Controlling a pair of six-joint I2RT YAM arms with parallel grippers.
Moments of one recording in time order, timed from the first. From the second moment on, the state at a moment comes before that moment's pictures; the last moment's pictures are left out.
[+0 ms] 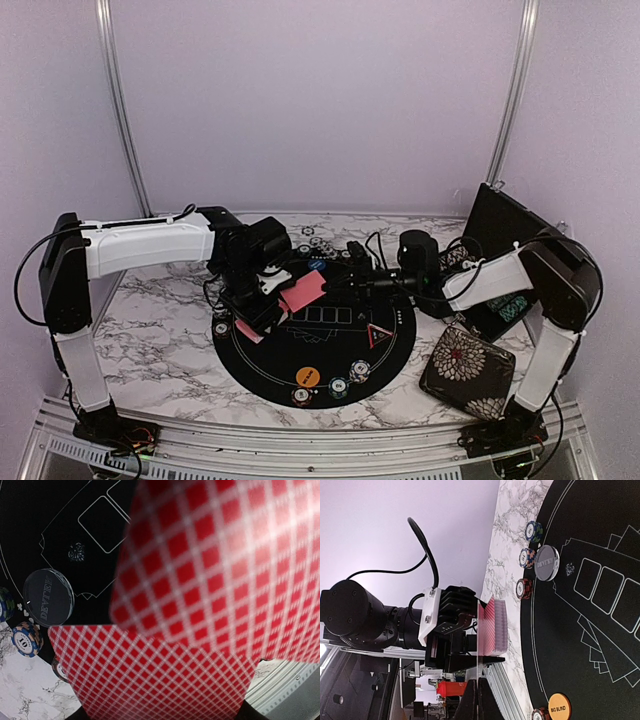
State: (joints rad) left arm -0.86 1.86 1.52 -1.10 0.07 -0.12; right arm 0.63 1.80 0.85 0.73 -0.87 1.22
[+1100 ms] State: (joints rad) left arm -0.83 1.86 1.52 -1.10 0.07 -0.11; right arm 0.36 2.20 1.21 0.40 -0.81 0.93
